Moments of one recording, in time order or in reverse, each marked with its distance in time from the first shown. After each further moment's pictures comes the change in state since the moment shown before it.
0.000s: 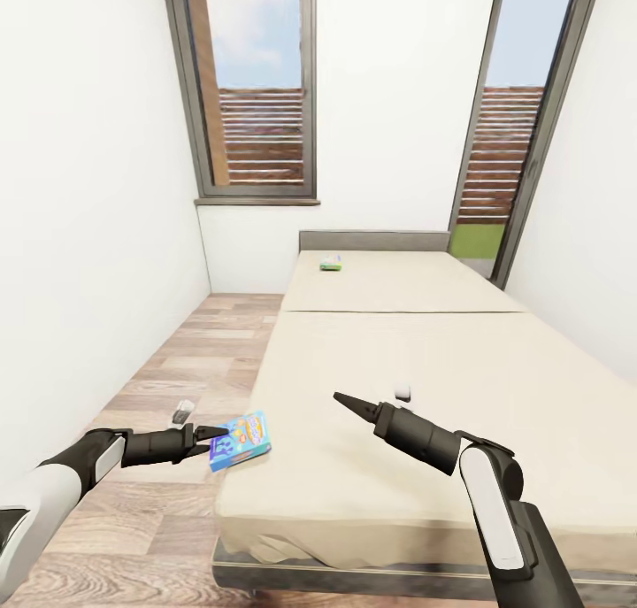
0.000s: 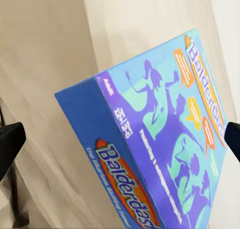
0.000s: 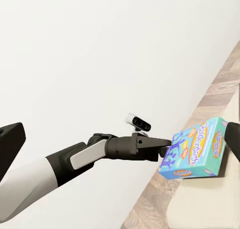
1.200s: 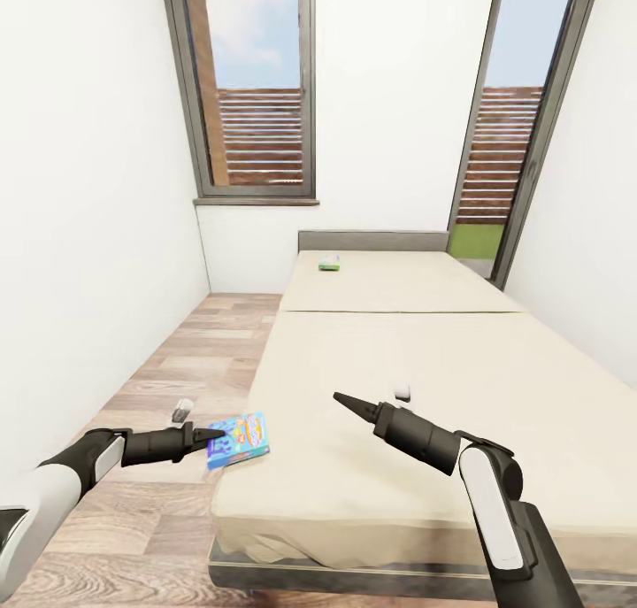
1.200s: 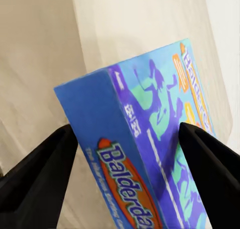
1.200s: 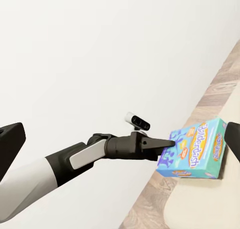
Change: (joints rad) left arm 0.001 0.000 0.014 -0.001 0.007 0.005 0.000; right arm 0.000 0.001 0.001 0.000 0.001 -0.002 -0.001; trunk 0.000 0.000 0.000
